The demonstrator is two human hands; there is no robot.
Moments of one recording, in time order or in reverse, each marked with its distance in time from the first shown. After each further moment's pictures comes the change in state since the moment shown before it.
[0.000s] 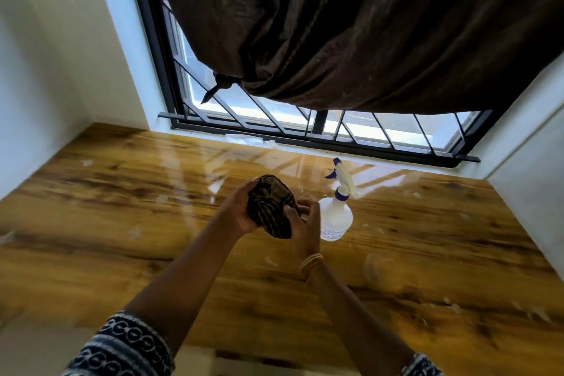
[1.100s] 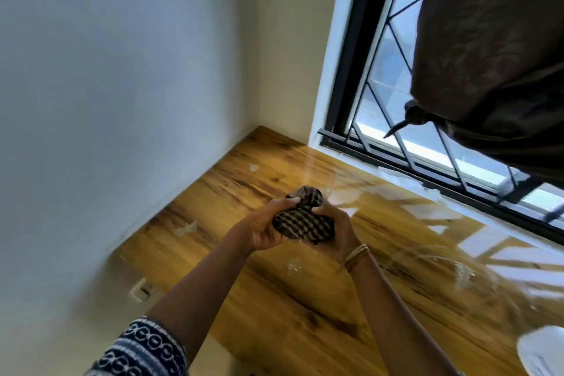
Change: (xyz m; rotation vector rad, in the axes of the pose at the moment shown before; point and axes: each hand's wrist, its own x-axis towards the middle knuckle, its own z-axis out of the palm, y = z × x) left_hand -0.077 0.163 -0.268 -0.030 0.026 0.134; right_hand 0.023 -0.016 0.315 0.273 -0.916 0.540
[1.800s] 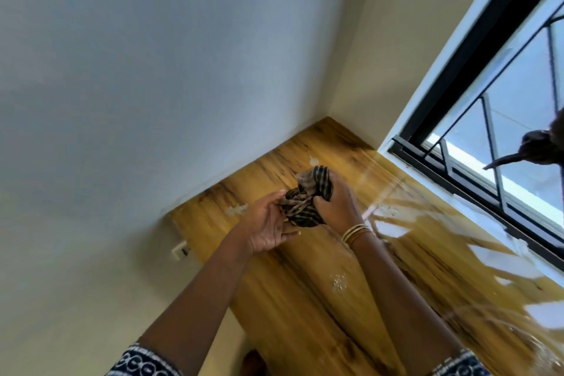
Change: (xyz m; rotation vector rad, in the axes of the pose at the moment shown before) left_hand -0.039 0.006 -0.094 -0.269 0.266 0.114; right_hand 0.093 0.004 0.089 -1.274 0.110 -0.430
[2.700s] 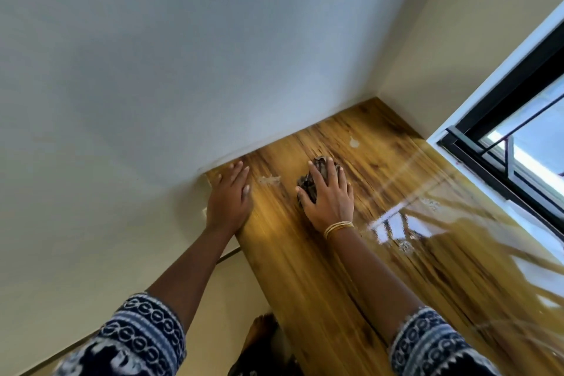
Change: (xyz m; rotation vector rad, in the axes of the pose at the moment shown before) left_hand -0.035 -0.026 -0.134 1.533 0.986 0.696; right_hand -0.014 0.013 0.099 -0.576 -0.142 -0.145
